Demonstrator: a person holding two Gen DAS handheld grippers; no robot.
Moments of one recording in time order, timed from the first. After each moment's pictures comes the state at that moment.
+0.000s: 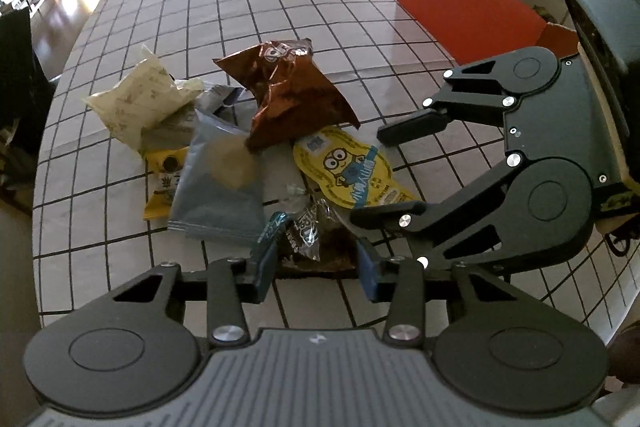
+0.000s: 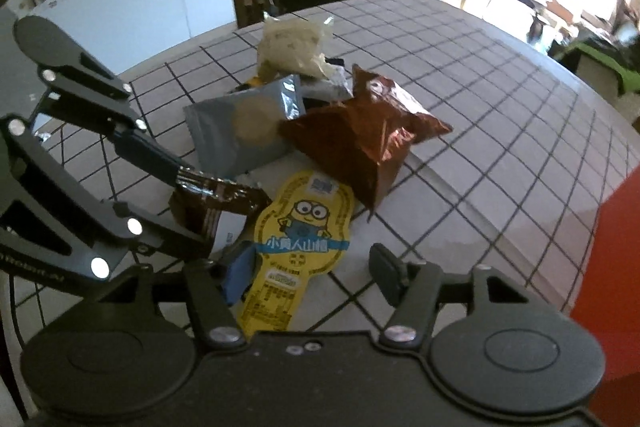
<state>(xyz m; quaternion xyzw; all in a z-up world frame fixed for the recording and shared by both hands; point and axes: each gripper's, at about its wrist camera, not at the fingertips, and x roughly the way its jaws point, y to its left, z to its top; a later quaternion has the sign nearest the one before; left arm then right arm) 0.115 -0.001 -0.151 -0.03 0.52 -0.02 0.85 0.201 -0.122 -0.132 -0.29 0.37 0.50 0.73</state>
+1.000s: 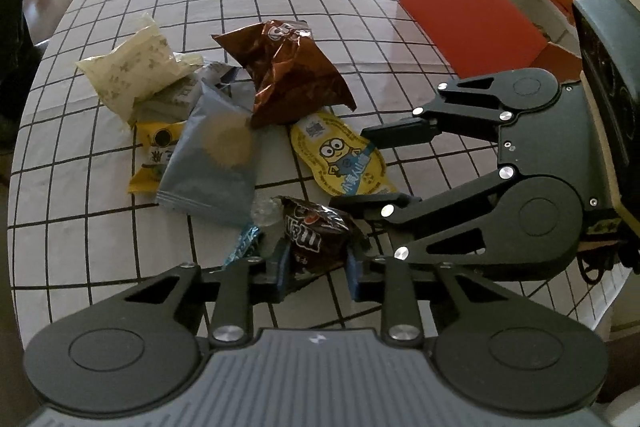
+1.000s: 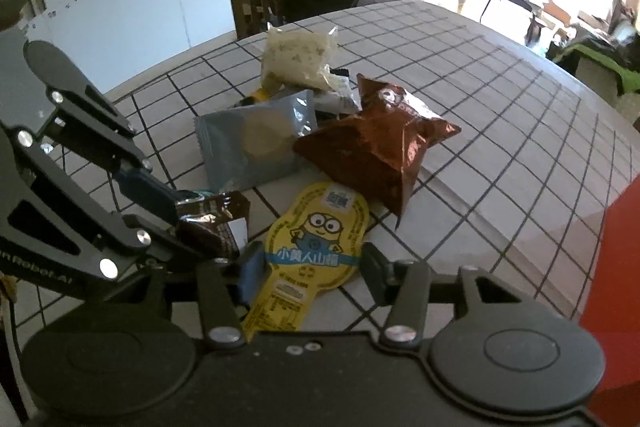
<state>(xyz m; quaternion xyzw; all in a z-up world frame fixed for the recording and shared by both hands) 0.106 0.008 -0.149 -0.09 0.53 -0.03 0.84 0.199 -0.116 -0.132 -0.26 0.37 0.49 0.74</state>
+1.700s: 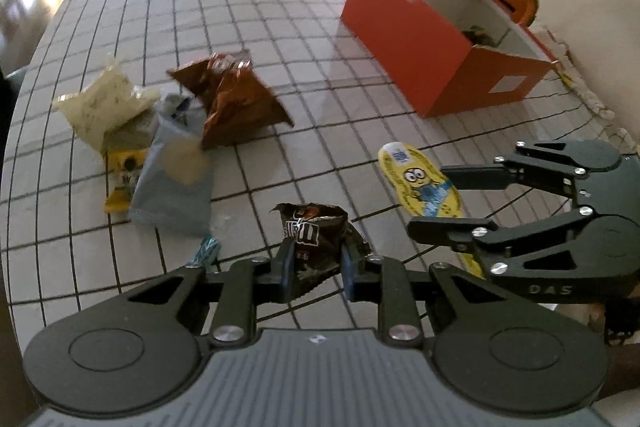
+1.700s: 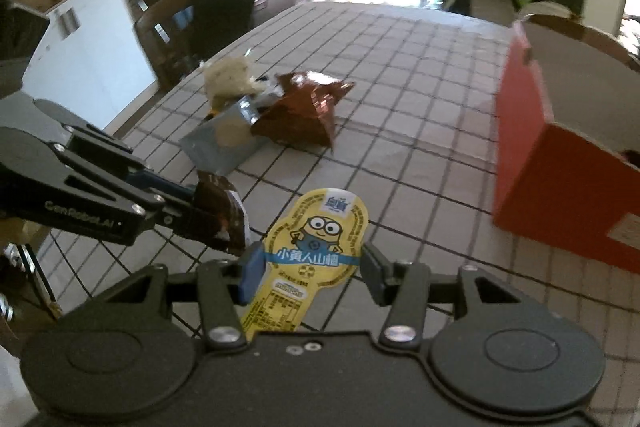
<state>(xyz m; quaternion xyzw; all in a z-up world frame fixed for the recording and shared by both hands) 0.093 -0.009 -0.118 -0.08 0.50 -0.10 0.86 0.148 -0.195 -0.083 -0.13 0.41 0.36 0.83</state>
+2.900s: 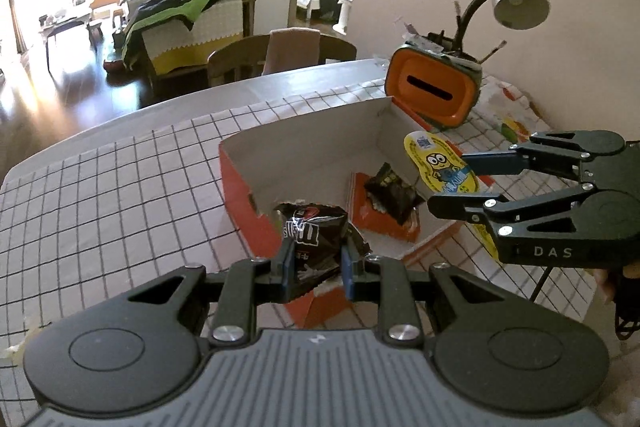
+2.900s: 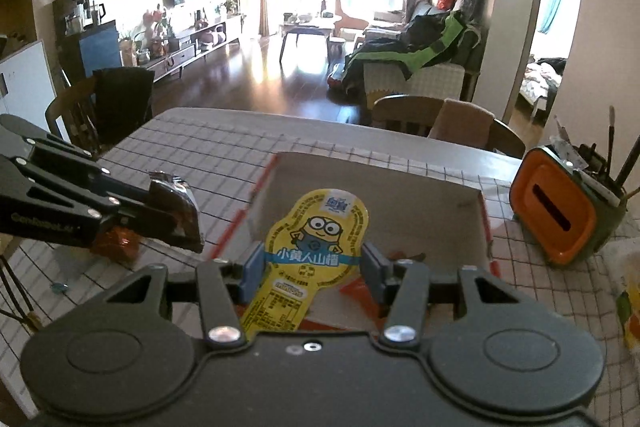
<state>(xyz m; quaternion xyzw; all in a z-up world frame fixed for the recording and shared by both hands) 0.232 -0.159 -0.012 -0.01 0.40 -0.12 0.91 0.263 -0.345 0.031 -0.14 0.32 0.27 0.90</state>
